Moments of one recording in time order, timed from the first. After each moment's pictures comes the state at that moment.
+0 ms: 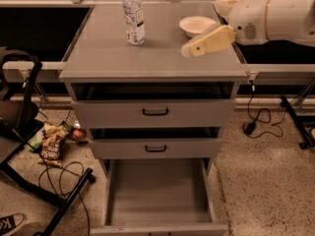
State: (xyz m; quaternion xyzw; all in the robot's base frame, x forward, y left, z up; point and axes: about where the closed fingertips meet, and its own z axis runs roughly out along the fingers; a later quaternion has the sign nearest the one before) arm 0.616 -0.109 1.011 -0.45 0.69 0.18 0.54
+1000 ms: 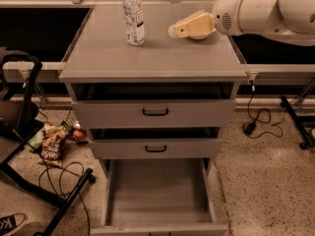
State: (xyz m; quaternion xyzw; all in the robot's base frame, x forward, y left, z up) arm 0.691 -0.103 1.012 -0.35 0.72 0.15 0.58
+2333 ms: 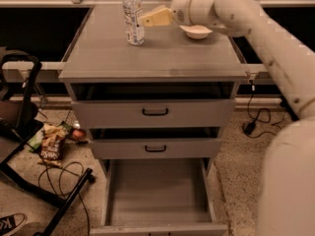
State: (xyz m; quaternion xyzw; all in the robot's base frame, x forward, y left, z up) arm 0.828 -0.024 0.984 -0.37 0.67 0.18 0.62
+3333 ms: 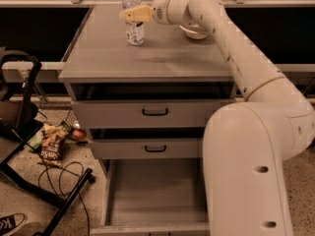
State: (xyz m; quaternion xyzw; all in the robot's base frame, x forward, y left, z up) arm 0.893 0.040 0.960 -0.32 0.69 0.27 0.60
